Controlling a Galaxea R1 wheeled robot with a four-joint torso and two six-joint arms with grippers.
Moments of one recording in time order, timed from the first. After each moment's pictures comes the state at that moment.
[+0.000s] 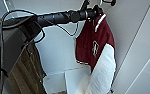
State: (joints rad) left arm -0.43 2.97 -1.89 -0.16 0.06 -0.87; right arm -1.48 3.11 -2.72 -0.06 -0.02 0.19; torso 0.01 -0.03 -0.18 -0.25
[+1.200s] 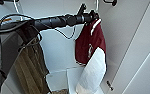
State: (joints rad) left arm -0.40 2.92 -1.84 -0.14 0.08 -0.86; right arm -1.49 3.11 -2.72 -0.06 0.00 0.19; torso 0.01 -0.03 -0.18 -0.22
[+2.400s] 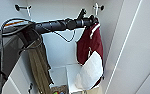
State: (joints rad) left arm -0.35 2.91 -1.81 -0.13 0.10 -0.85; right arm -1.49 3.11 -2.72 -0.06 -0.01 0.18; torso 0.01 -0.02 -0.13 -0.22
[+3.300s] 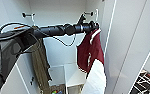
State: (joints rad) left arm -0.30 2.84 -1.68 -0.12 0.09 -0.84; right arm -1.51 3.10 -2.72 -0.06 0.01 0.18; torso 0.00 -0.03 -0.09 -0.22
